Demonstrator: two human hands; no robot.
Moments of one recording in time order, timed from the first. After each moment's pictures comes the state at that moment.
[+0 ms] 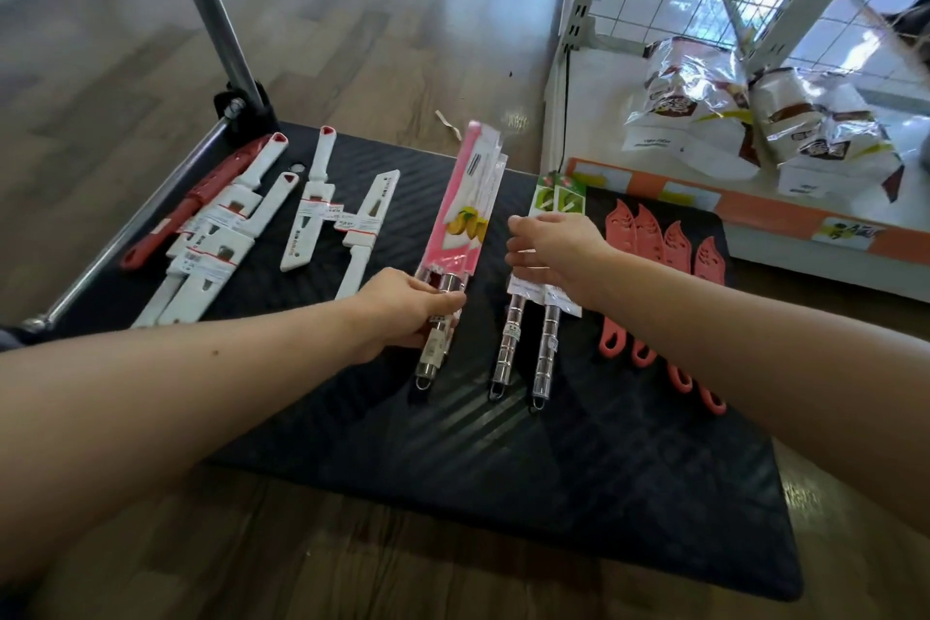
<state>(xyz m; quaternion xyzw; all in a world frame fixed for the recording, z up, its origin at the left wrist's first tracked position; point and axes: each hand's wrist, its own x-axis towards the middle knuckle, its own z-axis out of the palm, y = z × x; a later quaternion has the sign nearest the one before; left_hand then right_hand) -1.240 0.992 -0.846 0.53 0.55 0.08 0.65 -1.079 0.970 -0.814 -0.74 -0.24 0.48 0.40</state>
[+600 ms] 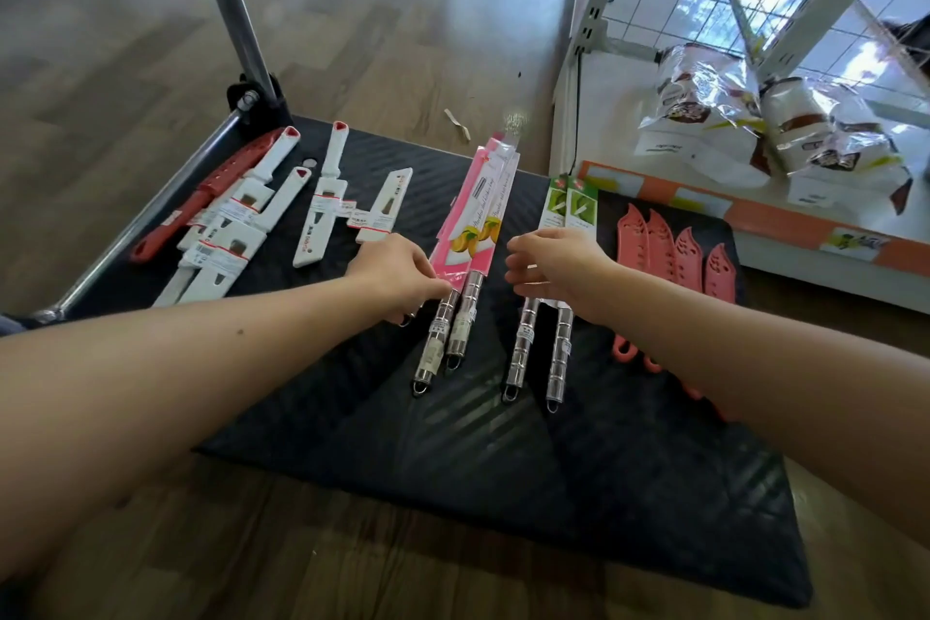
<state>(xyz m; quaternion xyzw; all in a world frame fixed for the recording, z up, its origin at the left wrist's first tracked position) -1.251 1.015 -0.839 0.71 0.57 0.06 0.41 -1.088 0.971 -0.825 -0.75 -0.27 0.48 0.35</state>
